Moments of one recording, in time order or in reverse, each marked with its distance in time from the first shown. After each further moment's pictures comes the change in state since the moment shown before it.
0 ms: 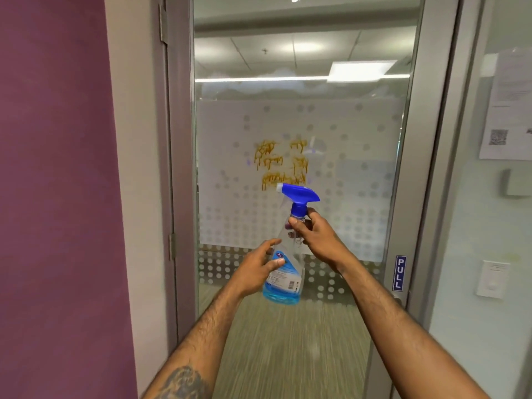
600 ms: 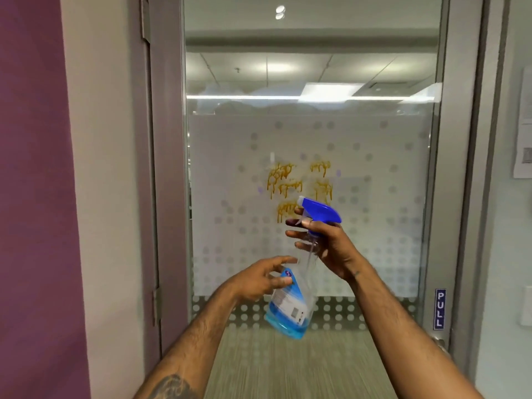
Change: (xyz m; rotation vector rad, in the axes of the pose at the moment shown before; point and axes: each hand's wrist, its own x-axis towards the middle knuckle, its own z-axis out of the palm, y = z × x) left_hand 0.163 -0.056 -0.130 0.091 -0.452 0.074; right_hand 0.152 0.008 0.067 0.587 0.077 0.007
